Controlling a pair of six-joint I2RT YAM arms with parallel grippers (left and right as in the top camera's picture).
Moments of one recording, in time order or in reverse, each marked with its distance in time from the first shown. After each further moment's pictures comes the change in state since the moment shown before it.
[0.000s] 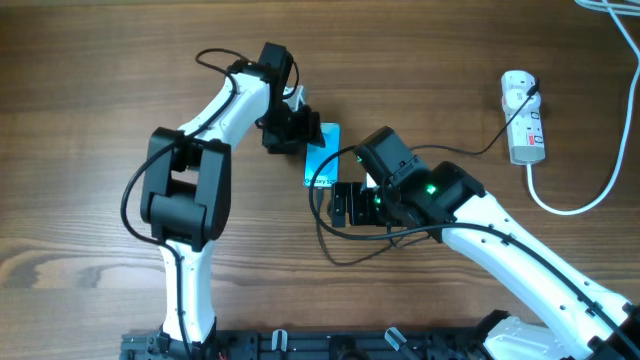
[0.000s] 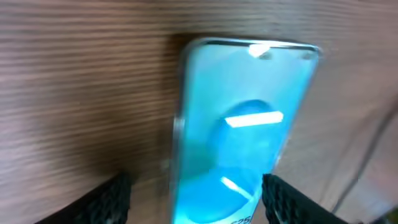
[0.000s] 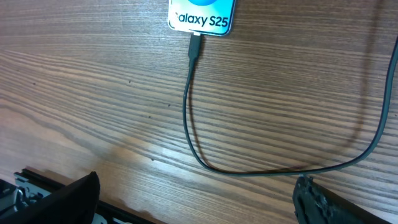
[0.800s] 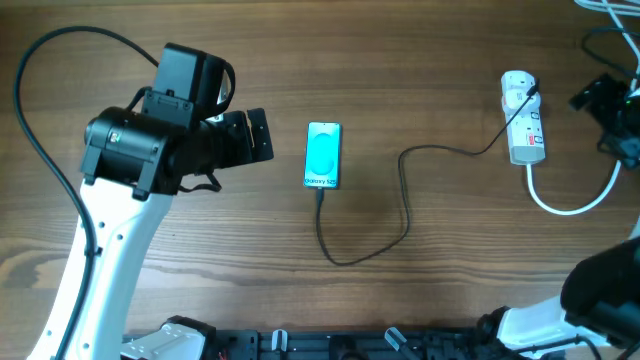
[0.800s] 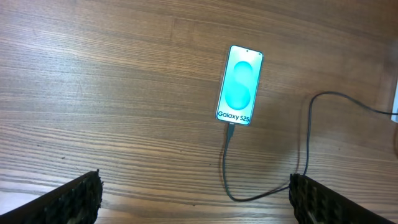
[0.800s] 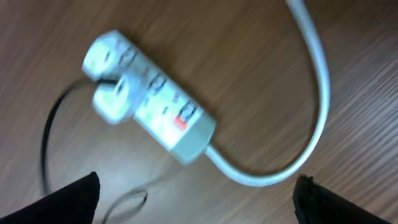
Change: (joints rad) left arm -0.024 -0.842 -0.017 -0.404 -0.417 -0.135; right arm -1.185 0.316 0.507 -0.180 0.145 -0.239
